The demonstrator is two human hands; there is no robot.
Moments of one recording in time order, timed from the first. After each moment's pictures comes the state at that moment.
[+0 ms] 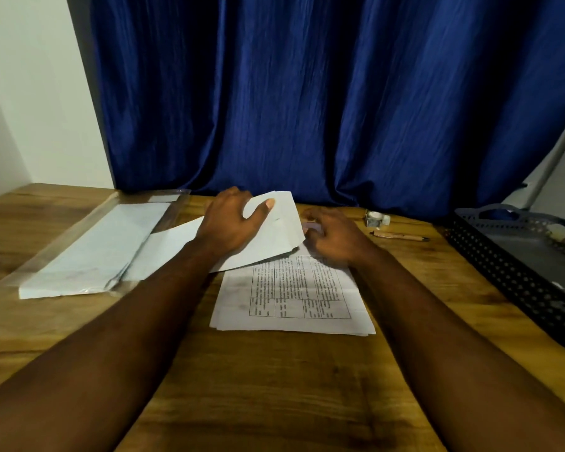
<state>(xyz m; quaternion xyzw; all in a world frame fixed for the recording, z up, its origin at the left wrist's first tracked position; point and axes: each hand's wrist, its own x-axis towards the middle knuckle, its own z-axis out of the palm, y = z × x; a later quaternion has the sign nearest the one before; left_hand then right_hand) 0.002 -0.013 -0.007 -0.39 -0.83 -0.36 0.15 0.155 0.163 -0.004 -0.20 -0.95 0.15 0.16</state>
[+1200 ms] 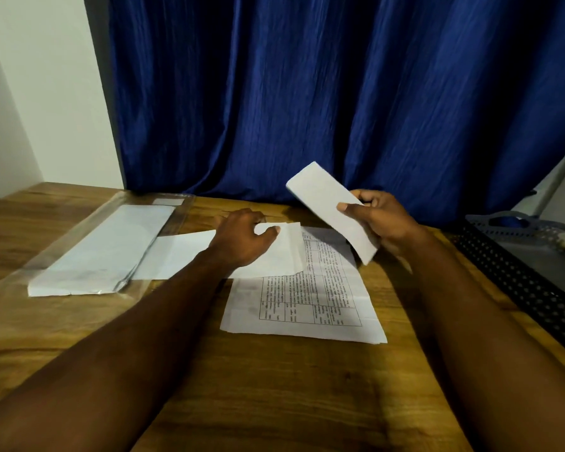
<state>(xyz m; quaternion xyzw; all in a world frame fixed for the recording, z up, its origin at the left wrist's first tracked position) -0.005 -0.008 -0.028 -0.38 -0.86 -0.33 0.08 0.174 0.214 0.027 -0.18 -0.79 0.52 0.26</state>
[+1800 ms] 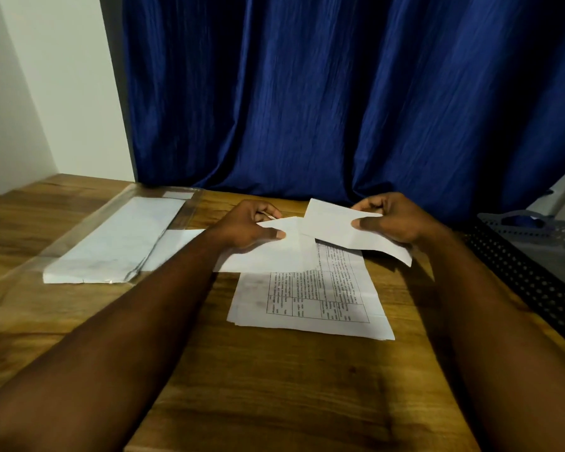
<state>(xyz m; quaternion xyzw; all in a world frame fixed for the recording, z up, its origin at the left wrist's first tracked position) -0.021 -0.022 -0.015 -0.38 -0.77 -0.49 -0.17 0.188 0.221 0.034 -0.21 -0.87 0.40 0.18</state>
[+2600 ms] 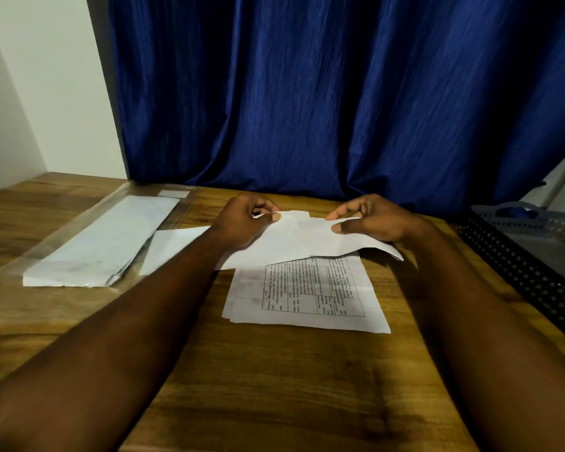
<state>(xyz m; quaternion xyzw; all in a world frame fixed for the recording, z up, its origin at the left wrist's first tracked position) -0.011 -0.008 -0.023 -0.39 -0.75 -0.53 -0.05 0.178 0.215 0.023 -0.15 -0.88 0.44 0.09</state>
